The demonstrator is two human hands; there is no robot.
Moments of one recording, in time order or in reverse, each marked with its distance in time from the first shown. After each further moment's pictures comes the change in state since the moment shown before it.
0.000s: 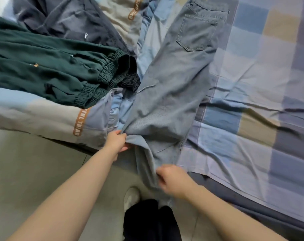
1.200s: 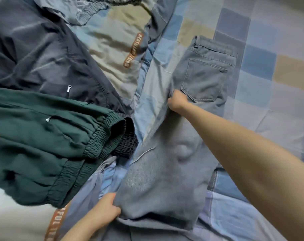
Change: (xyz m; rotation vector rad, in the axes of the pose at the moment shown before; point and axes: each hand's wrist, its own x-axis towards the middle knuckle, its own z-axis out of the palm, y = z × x) left_hand 0.077 0.076 -0.013 0.605 -0.464 0.058; right_hand 0.341 0.138 -0.322 0.355 0.458 0.549
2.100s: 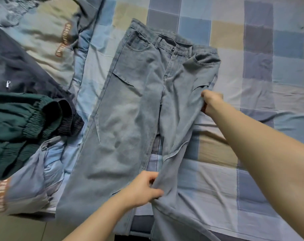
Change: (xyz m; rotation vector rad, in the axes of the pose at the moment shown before) left_hand -0.063 0.160 0.244 0.044 -0.304 0.352; right_hand -0.127 0.283 -0.158 1.141 0.352 0.588
